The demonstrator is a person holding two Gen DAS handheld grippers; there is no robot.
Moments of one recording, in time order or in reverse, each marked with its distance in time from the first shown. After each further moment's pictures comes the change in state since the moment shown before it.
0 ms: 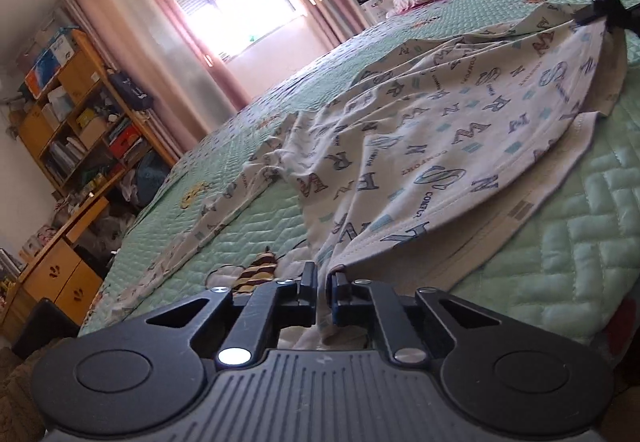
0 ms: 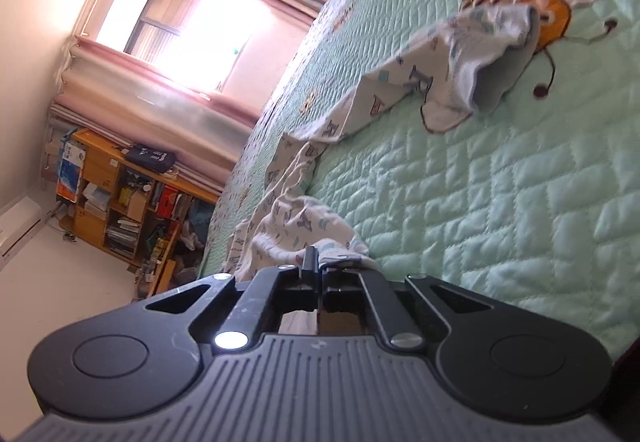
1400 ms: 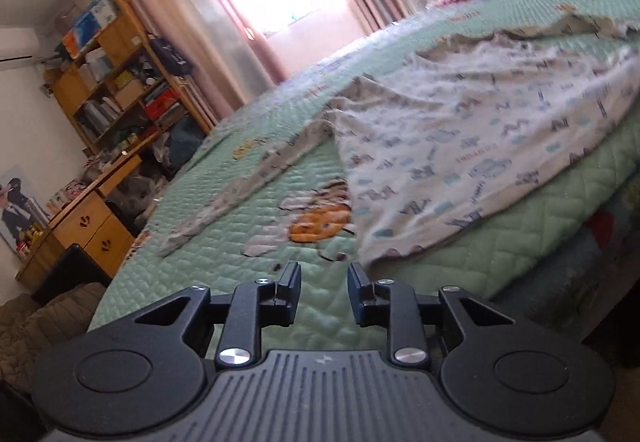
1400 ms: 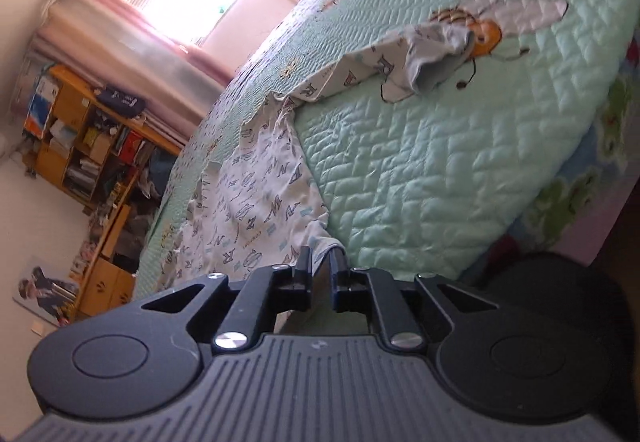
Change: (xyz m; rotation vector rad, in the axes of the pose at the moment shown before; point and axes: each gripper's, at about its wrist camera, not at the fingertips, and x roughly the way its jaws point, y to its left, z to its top) left arm -0.080 0.050 -0.047 -0.121 0.042 0.077; right arm -0.077 0.012 -0.030 -0.160 0.100 -0.148
